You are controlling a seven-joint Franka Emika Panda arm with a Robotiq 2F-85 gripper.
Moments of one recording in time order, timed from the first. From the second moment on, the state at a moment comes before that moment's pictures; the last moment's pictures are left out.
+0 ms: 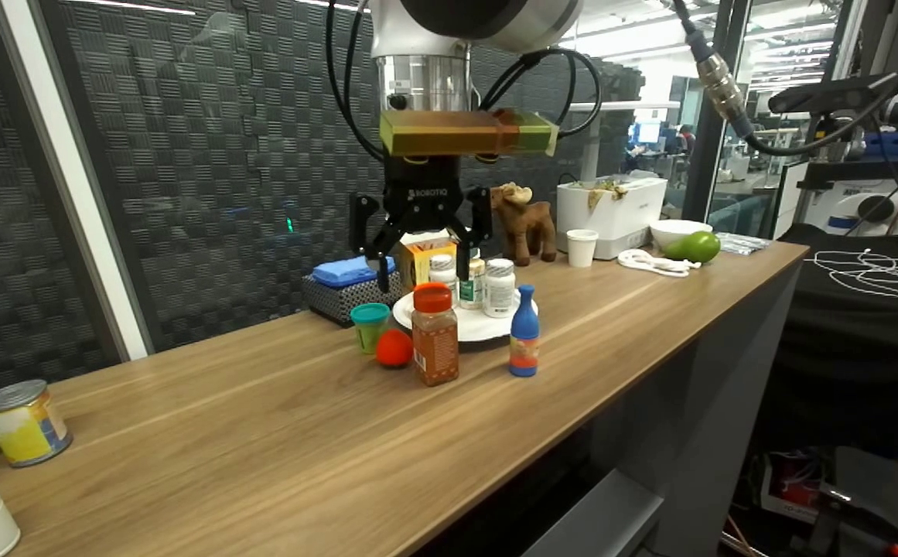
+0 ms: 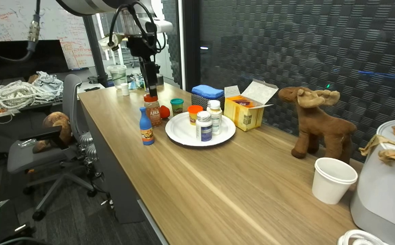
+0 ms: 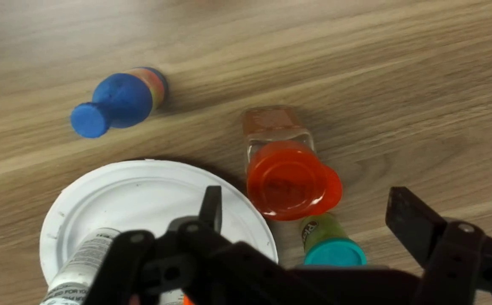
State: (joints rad) arm 0.18 0.22 0.07 -1.89 -0.06 2.16 0.69
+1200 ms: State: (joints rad) arm 0.17 0.22 0.05 -1.87 -0.06 2.14 0.68
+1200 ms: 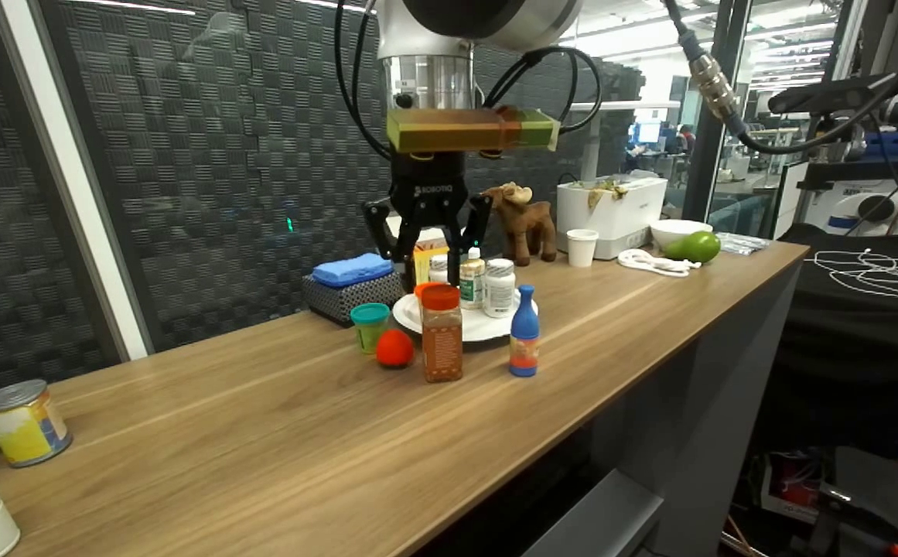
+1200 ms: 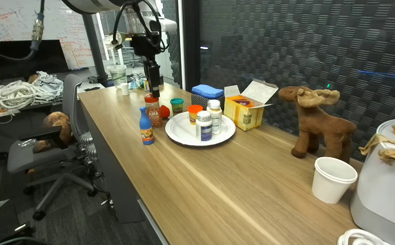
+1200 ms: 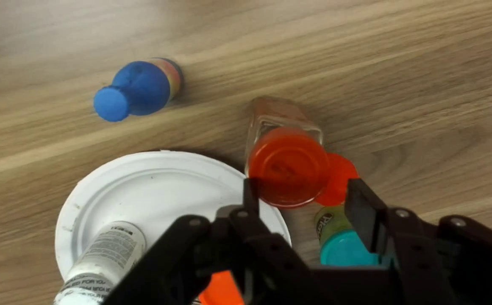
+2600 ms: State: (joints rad) arm 0.19 0.29 0.05 -1.84 -0.07 2.10 0.72
